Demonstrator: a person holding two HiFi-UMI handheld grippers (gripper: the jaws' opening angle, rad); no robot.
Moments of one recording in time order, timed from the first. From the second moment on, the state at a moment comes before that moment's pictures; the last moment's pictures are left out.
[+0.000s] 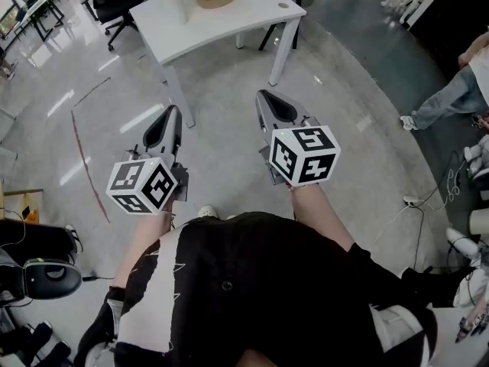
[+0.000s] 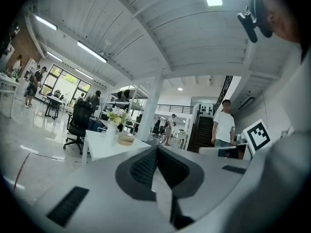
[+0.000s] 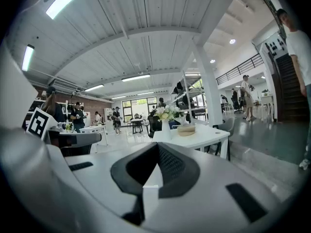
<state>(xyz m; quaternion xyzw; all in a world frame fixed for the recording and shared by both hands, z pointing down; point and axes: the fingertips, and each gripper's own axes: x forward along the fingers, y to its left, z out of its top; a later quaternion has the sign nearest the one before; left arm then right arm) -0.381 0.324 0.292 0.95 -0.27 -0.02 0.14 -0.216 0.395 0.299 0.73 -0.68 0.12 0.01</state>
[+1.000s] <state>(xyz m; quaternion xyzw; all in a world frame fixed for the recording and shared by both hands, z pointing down) -0.350 0.238 0.316 0.95 -0.26 -0.01 0.17 -0.181 0.316 0.329 0.73 -0.66 0.16 0.01</state>
